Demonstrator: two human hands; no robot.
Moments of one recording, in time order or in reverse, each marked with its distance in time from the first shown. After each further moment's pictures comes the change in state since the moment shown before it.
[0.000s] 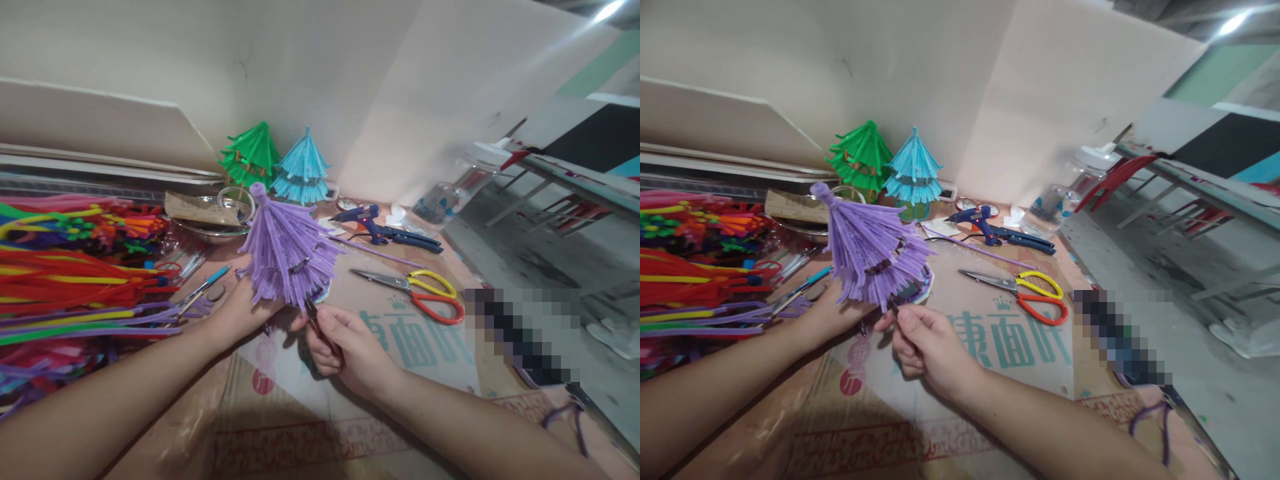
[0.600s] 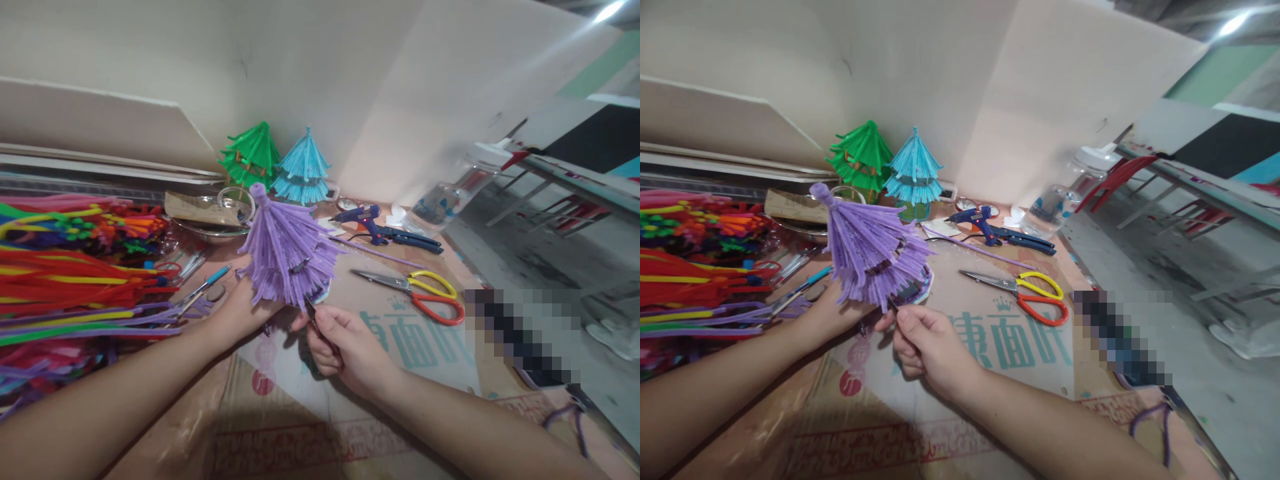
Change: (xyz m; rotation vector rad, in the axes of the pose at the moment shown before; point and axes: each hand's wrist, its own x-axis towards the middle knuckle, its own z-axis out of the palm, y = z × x) left_hand -0.001 -0.002 0.000 -0.007 0.002 -0.018; right_hand 0.001 0.001 -0.001 -0.008 0.016 0.006
